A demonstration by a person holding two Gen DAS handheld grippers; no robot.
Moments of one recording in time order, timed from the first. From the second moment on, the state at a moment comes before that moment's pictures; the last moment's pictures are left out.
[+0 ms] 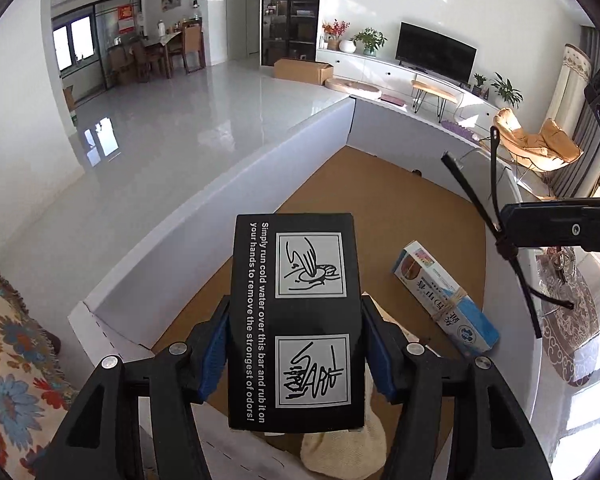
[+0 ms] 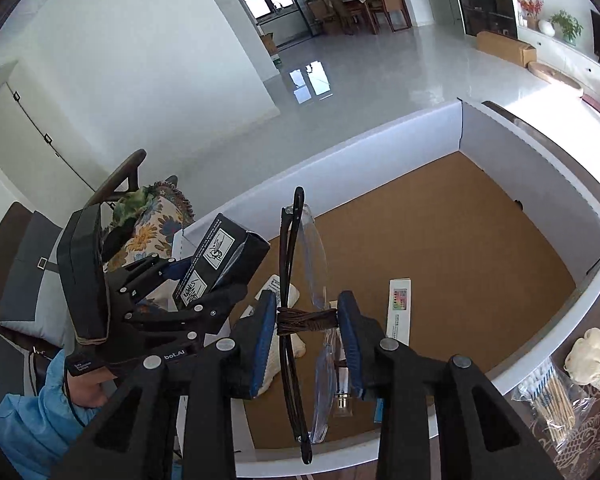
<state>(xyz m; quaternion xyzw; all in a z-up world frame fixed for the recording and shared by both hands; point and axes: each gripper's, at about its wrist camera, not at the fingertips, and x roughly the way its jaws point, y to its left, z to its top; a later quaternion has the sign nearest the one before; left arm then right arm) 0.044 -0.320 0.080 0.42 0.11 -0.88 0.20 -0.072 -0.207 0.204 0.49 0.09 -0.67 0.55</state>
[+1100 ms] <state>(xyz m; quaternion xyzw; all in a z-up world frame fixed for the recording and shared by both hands) -0.052 0.040 0.016 0.43 -0.09 -0.90 -0.04 -0.102 0.248 0.055 0.45 0.06 -0.89 0.12</state>
